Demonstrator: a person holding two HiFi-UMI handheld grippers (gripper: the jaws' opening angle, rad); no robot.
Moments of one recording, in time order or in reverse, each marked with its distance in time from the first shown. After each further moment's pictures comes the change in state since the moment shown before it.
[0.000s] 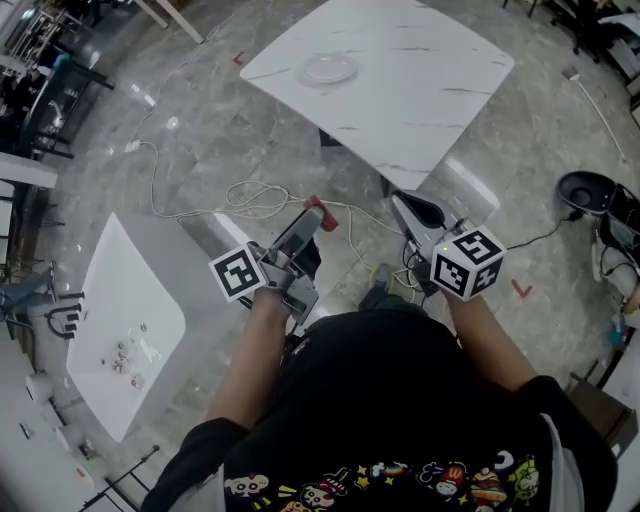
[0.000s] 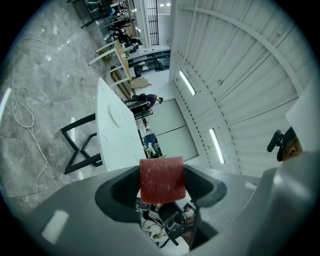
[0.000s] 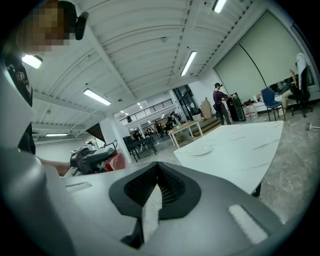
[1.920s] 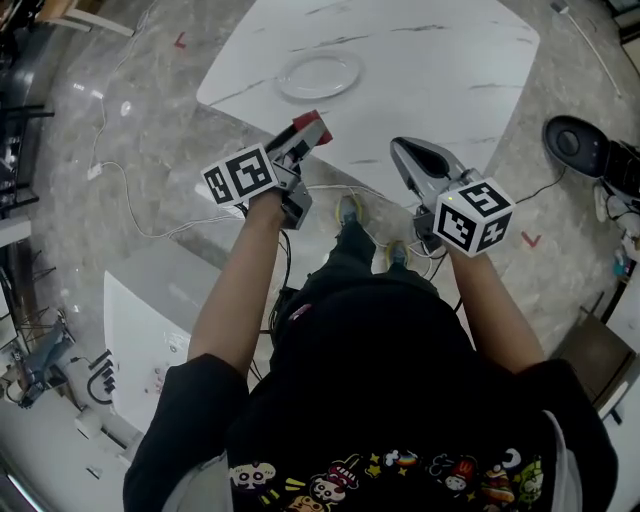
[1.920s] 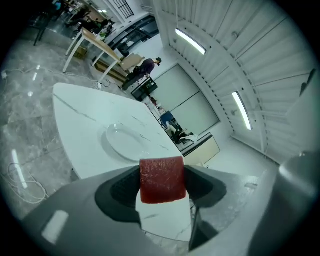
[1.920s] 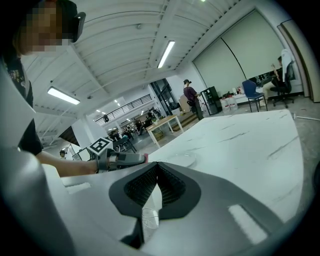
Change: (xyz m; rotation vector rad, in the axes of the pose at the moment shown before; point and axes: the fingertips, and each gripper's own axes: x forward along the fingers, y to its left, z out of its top) left arm 0.246 0.221 0.246 0.228 0.346 0.211; right arm 0.238 -0.185 0.069 0.157 0.054 -0.213
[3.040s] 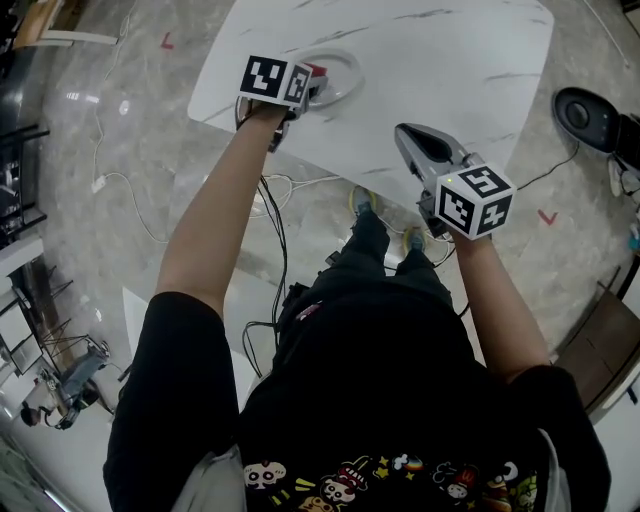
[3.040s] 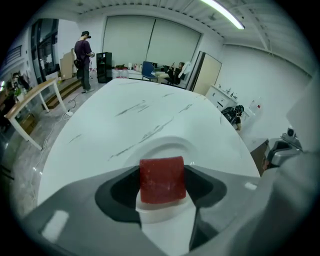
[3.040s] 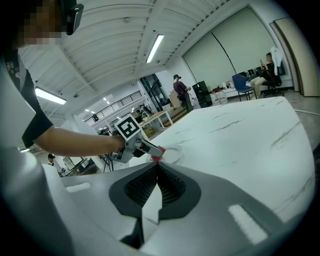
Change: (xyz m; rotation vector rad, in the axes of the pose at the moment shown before) left arm 0.136 0.101 0.061 0.706 0.608 0.295; right arm 0.064 -0.061 -0.018 0.077 0.046 -0.091
